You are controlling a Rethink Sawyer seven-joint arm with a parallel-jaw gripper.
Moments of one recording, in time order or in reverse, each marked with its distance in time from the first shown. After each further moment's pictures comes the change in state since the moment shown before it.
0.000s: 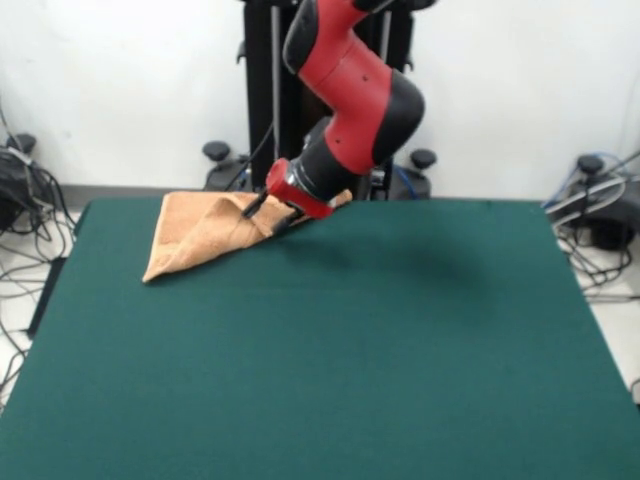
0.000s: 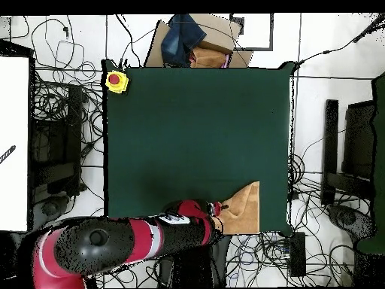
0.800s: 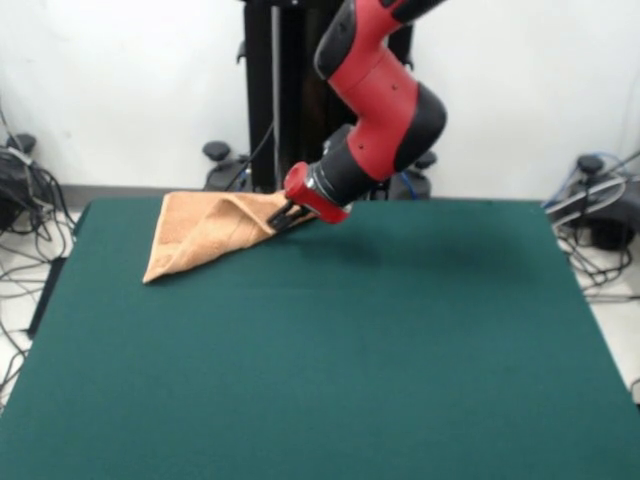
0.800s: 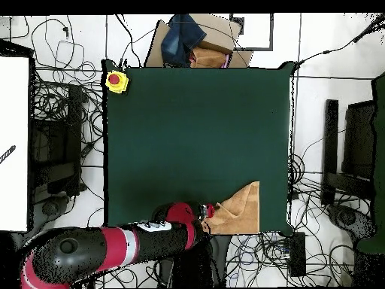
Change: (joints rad) arm 0.140 0.083 -0.015 -0.001 0.167 0.006 0.000
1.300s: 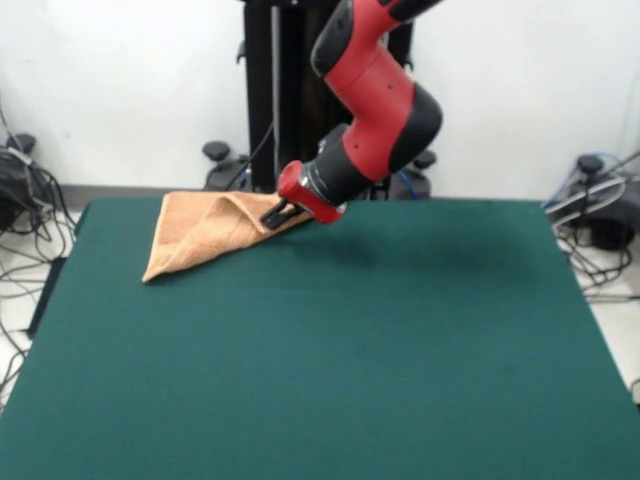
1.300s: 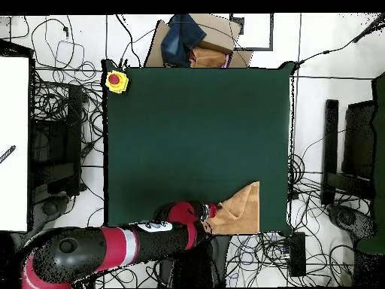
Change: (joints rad) arm 0.000 0.007 -0.013 0.000 0.025 0.000 0.000
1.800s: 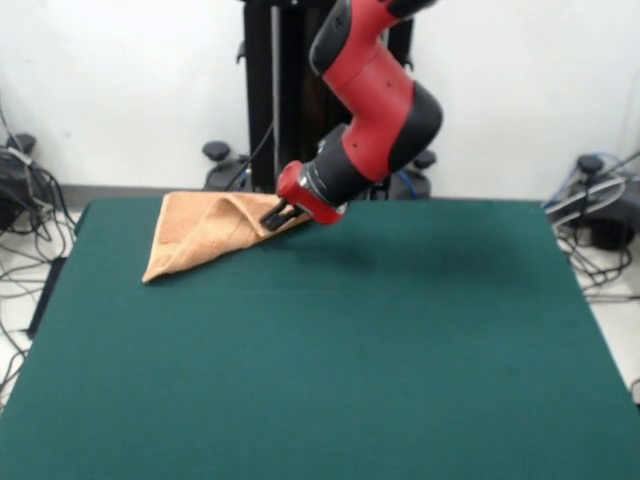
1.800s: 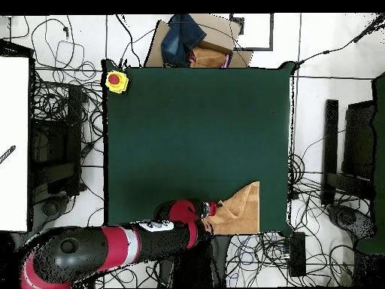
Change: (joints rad) arm -0.016 -0.024 0.000 0.000 0.003 0.000 0.000
